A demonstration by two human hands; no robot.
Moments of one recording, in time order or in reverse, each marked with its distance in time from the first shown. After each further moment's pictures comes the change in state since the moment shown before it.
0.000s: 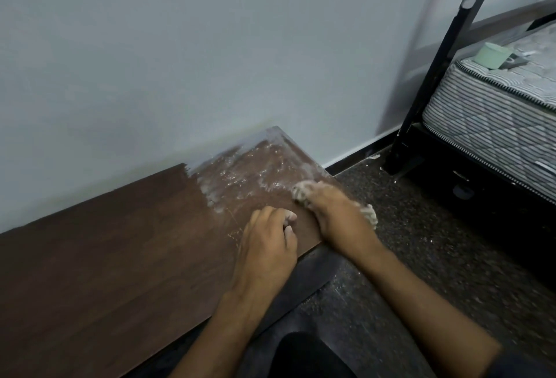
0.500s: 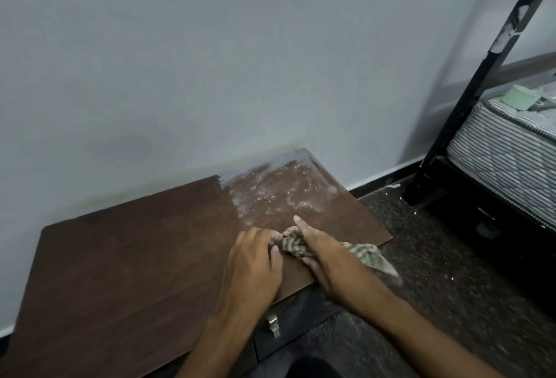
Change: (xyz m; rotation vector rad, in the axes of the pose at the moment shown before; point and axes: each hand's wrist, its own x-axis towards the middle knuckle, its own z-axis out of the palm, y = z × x) left_hand -0.020 -0.039 -0.044 0.024 0.113 -0.104; right_hand -0.027 -0.063 0.001 0.204 -0.179 -0.147
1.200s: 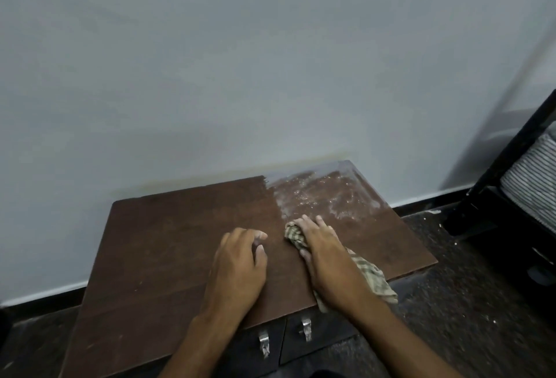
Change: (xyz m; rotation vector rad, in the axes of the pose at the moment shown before) left_hand -0.017 -0.058 -0.053 0.031 0.150 -0.148; right_hand 0.051 -0.044 0.046 -0.082 0.058 0.024
